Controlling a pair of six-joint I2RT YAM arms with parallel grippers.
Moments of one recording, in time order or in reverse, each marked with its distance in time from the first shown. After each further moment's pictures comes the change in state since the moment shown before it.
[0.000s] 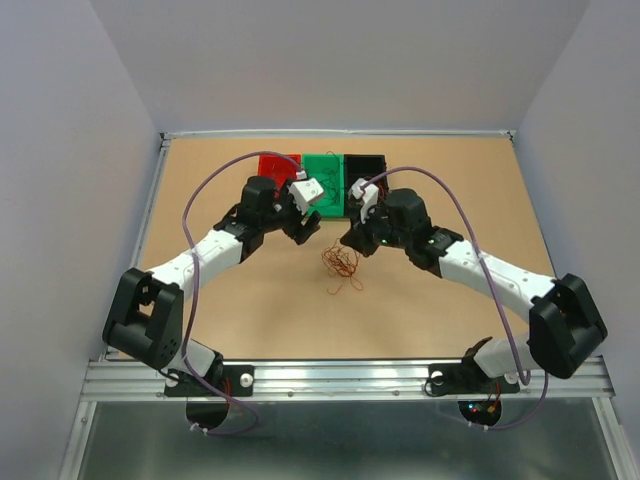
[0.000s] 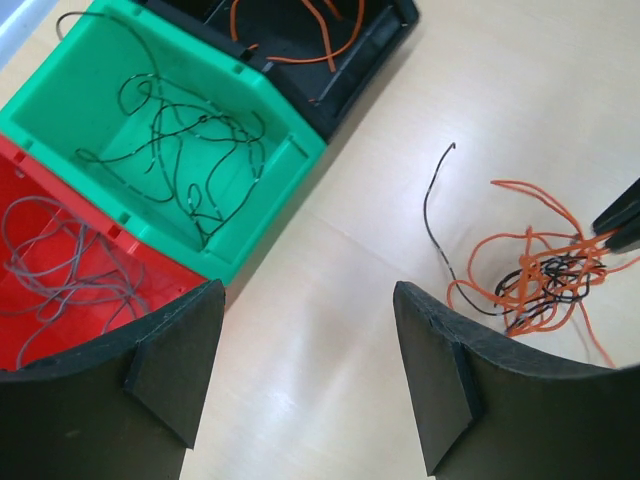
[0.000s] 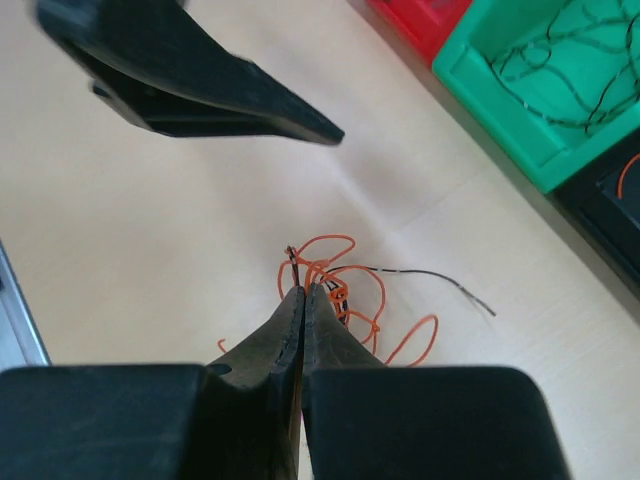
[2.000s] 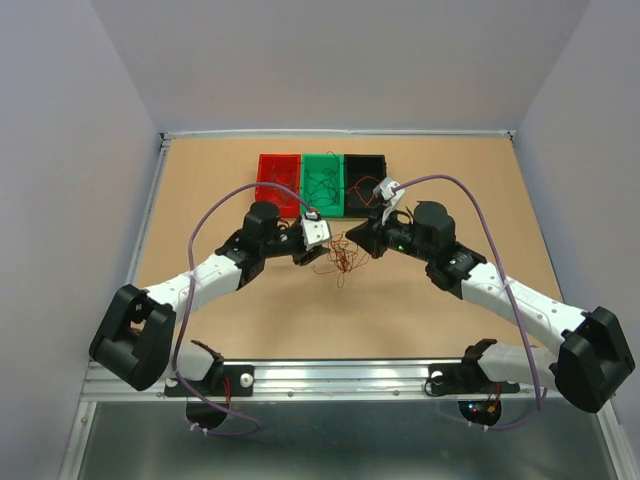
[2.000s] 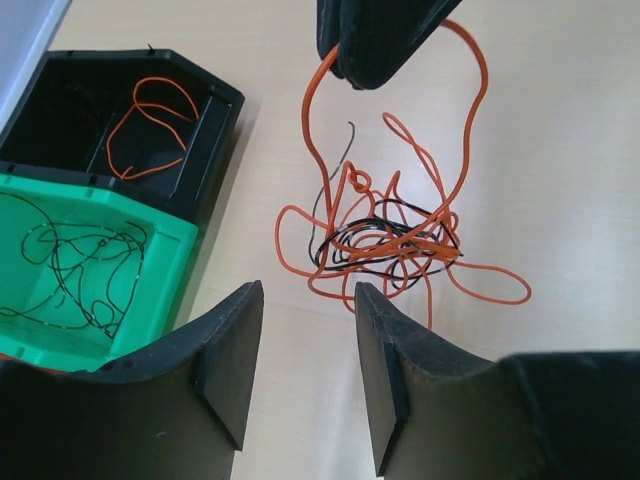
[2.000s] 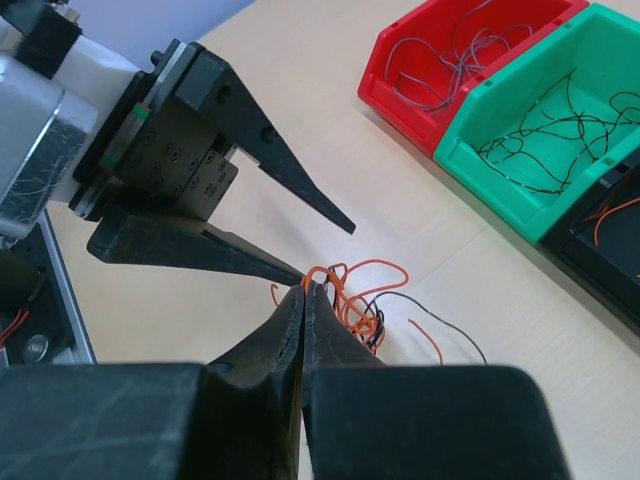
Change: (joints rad) left arm -0.094 -0.136 -0.217 0.165 0.233 0.187; right arm 0.005 -0.272 -0.183 0.233 0.010 0.148
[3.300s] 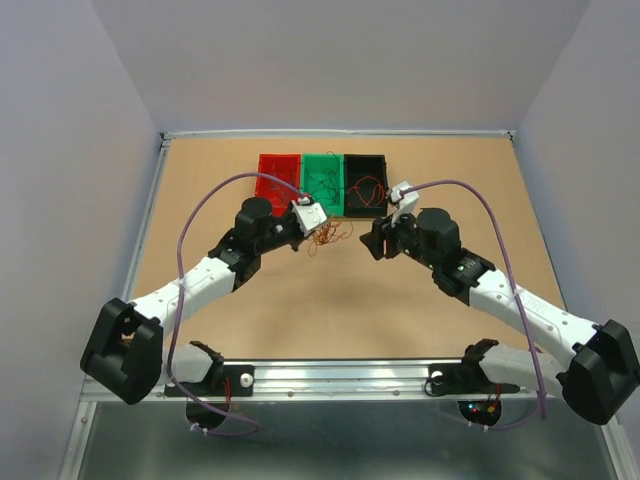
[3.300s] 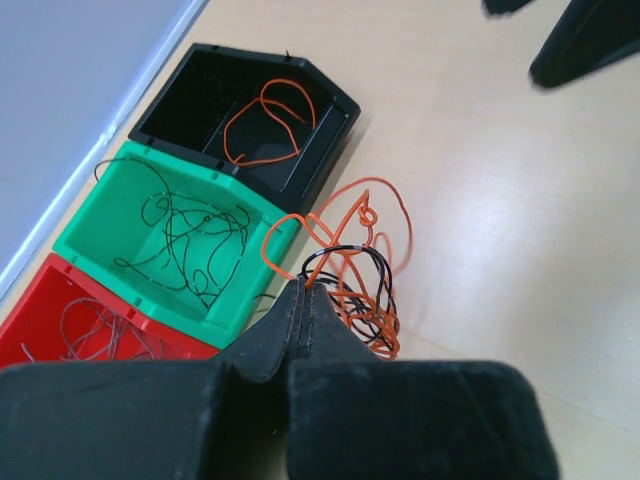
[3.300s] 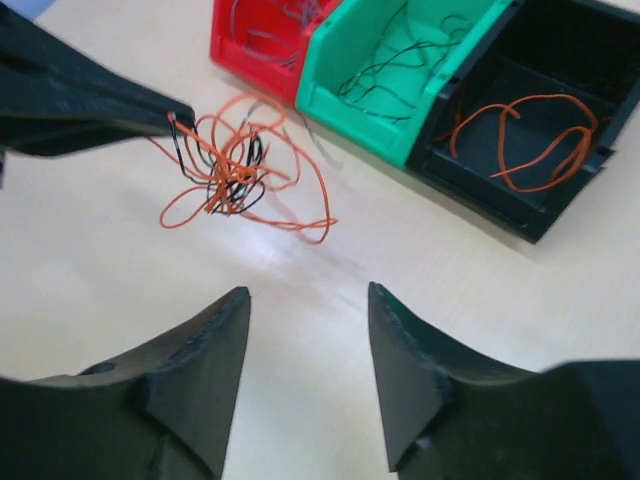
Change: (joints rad) left arm -0.007 -0.043 0.023 0.064 -0.218 -0.095; right arm 0.000 -0.098 -0.035 -0.146 0.320 -0.016
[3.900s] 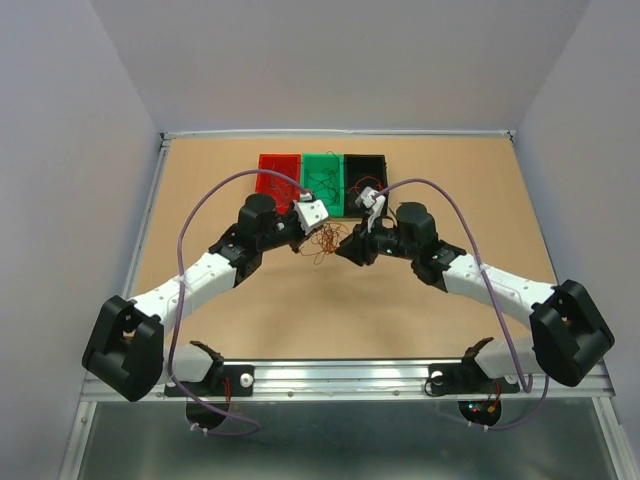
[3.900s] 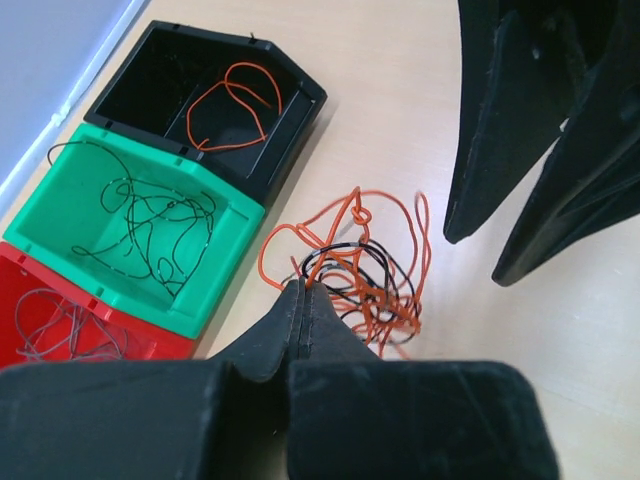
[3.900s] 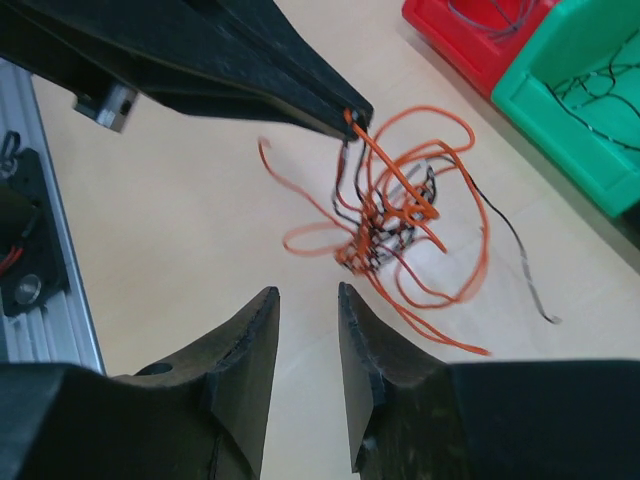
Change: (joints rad) left arm 0.000 -0.020 0.038 -0.123 0.040 -0.034; right arm 0.000 0.253 0.015 0.178 -0.432 -0.033
